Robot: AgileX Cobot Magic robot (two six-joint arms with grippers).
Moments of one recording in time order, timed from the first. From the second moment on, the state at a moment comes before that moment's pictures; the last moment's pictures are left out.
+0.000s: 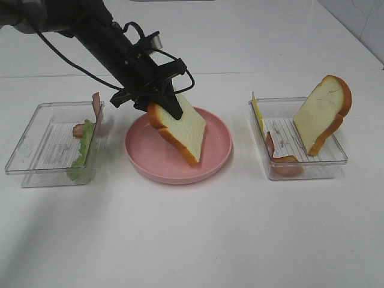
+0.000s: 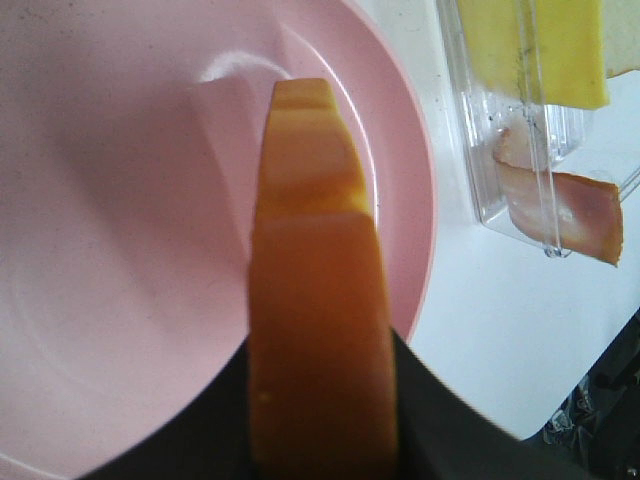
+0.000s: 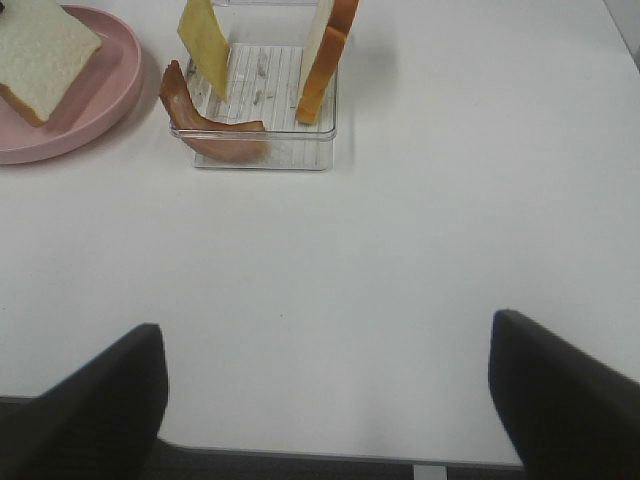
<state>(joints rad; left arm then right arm) -0.33 2.38 -1.96 -0.72 1.14 0.17 0.04 0.00 -0.45 0.00 1.10 0.00</state>
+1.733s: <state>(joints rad) -0.36 2.46 -2.08 -0.55 1.18 0.09 0.04 0.00 -0.45 0.00 1.10 0.00</state>
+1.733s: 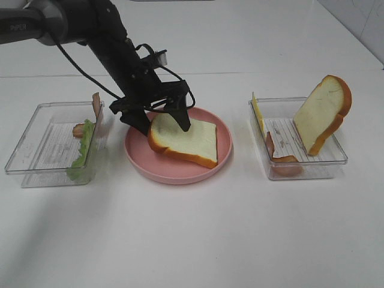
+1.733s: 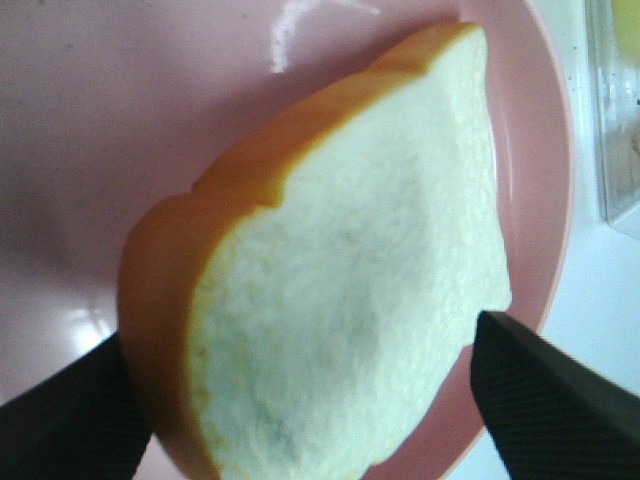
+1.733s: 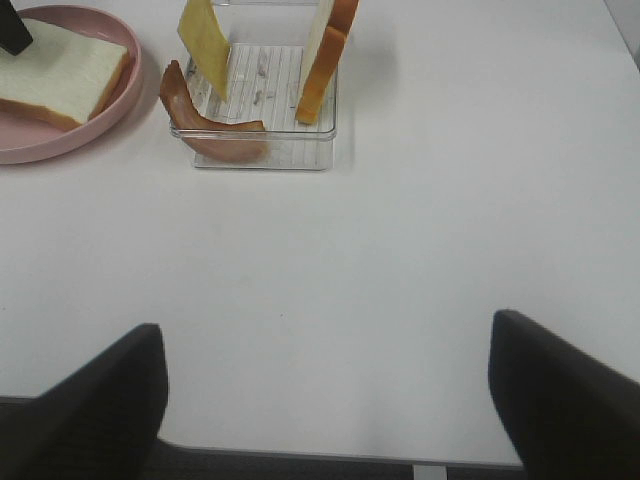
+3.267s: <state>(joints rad) -0.38 2.04 -1.71 -0.04 1.22 -0.06 0.04 0.00 -0.45 0.00 1.10 0.00</state>
